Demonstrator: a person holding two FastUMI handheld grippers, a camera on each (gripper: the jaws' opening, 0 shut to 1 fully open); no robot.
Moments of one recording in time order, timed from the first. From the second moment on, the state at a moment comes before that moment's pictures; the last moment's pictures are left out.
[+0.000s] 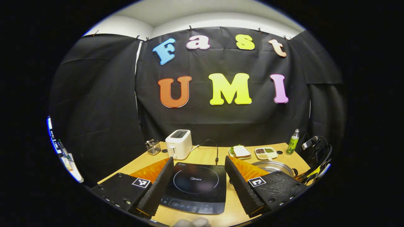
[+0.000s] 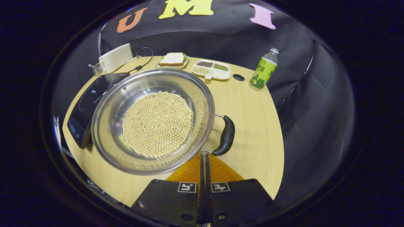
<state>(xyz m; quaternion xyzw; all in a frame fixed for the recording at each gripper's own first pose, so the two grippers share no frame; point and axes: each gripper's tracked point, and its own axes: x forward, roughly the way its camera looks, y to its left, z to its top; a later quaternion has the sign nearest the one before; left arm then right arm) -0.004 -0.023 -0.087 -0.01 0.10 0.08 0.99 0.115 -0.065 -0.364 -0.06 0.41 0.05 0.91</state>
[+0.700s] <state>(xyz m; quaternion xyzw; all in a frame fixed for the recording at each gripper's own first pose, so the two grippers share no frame) 0.009 -0.066 -0.090 -0.01 0.11 0.09 0.99 0.135 -0.089 -0.359 -0.08 0.39 0.08 0.91</state>
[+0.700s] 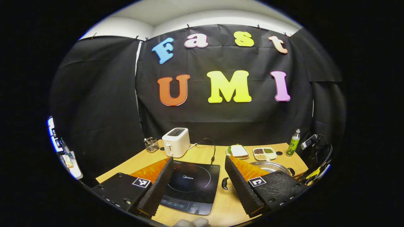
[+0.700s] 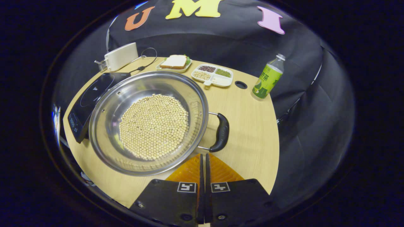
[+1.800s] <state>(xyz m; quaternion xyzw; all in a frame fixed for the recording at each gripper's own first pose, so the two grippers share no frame) 0.051 -0.111 -0.224 -0.02 0.24 -0.03 0.97 0.085 -0.099 -0.304 0.02 0.32 -0.02 0.95</state>
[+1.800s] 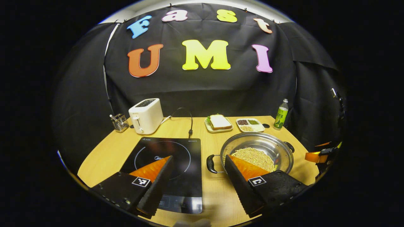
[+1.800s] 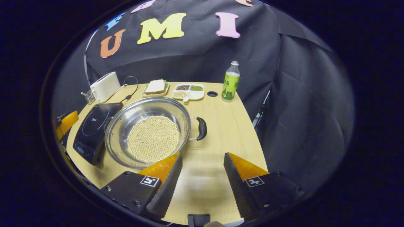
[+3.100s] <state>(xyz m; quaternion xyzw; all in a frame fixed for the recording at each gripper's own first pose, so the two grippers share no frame) 0.127 -0.161 -0.340 -0.04 0.38 -0.01 0.92 0.215 -0.075 -0.376 0.01 0.42 0.07 0.91</state>
